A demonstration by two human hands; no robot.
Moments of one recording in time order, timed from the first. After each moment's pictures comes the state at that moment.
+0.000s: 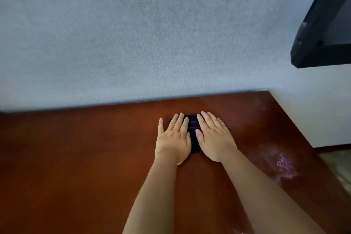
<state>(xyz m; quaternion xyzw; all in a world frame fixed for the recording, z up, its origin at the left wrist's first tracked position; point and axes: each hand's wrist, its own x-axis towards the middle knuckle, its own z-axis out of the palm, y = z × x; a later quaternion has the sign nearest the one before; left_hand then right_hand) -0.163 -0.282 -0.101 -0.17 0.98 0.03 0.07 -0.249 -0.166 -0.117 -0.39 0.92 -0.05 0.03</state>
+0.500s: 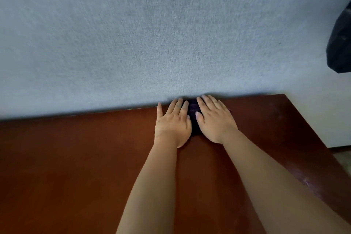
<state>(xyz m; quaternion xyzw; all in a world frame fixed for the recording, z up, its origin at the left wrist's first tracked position) -0.242 -0.327 -0.102 -0.19 0.98 0.04 0.05 -0.329 -0.215 -0.111 -0.38 0.92 -0.05 0.04</state>
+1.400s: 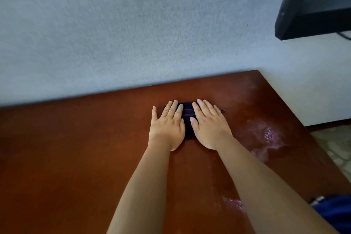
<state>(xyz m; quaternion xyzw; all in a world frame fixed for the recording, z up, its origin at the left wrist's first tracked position) -0.153 -0.267 -0.101 -0.17 0.98 0.03 0.07 -0.227 -0.144 -0.113 -0.36 0.93 -0.08 0.04</state>
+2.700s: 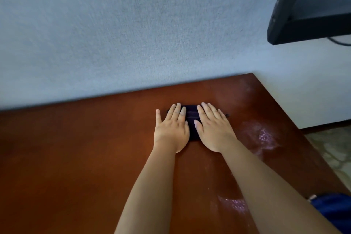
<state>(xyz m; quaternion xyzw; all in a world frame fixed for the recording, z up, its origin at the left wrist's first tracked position) -0.158 -0.250 -0.100 -0.16 0.98 0.03 0.08 -0.228 -0.126 -0.110 -0.34 0.93 -0.07 0.05</state>
